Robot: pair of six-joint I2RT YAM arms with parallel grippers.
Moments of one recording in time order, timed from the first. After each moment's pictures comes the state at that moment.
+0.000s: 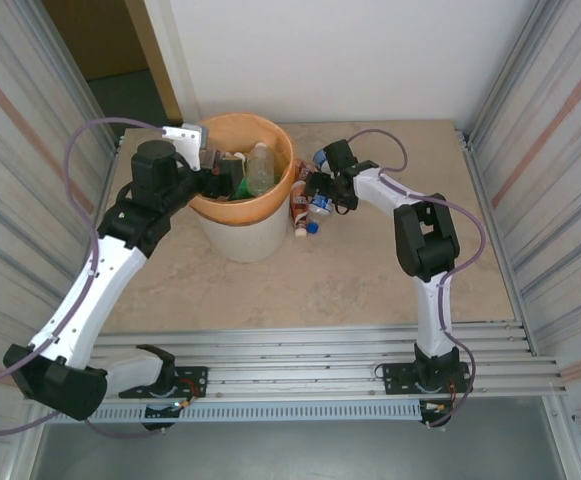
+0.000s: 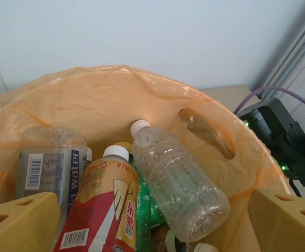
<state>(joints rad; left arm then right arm) -0.38 1.18 1.28 -0.42 0.05 -0.17 0.40 2.17 1.69 -0.55 -0.01 0.63</state>
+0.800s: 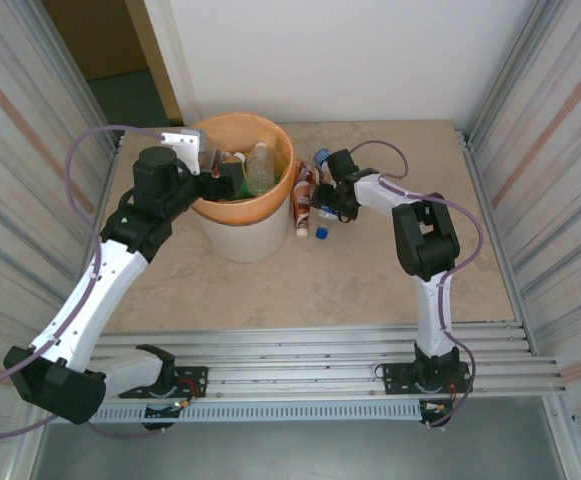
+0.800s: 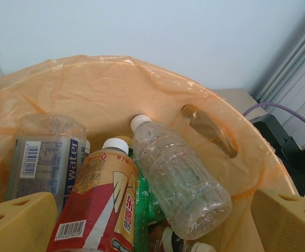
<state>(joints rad) -0.38 1.17 1.23 -0.37 0.05 -0.22 0.40 2.17 1.61 -0.54 -0.02 0.63</state>
